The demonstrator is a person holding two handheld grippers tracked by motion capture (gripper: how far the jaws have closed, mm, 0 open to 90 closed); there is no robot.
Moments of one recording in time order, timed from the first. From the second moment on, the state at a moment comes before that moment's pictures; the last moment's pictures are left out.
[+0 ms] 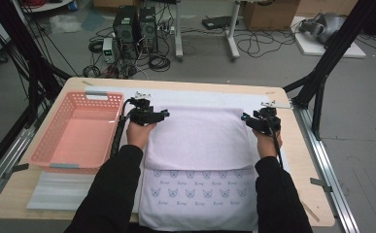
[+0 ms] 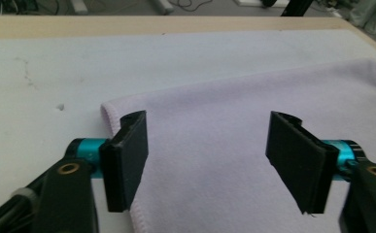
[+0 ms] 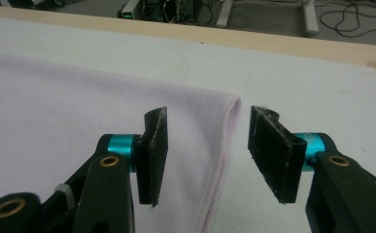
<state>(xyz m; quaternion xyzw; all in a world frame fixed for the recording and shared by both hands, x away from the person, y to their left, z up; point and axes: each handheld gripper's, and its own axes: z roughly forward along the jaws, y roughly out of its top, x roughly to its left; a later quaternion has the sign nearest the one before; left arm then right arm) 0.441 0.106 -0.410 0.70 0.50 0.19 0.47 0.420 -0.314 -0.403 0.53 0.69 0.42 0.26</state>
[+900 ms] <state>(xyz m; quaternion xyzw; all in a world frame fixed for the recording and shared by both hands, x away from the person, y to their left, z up) 0.357 0.103 -0.401 0.72 0.42 0.16 0.53 0.328 -0.335 -0.405 0.49 0.72 0.45 0.19</state>
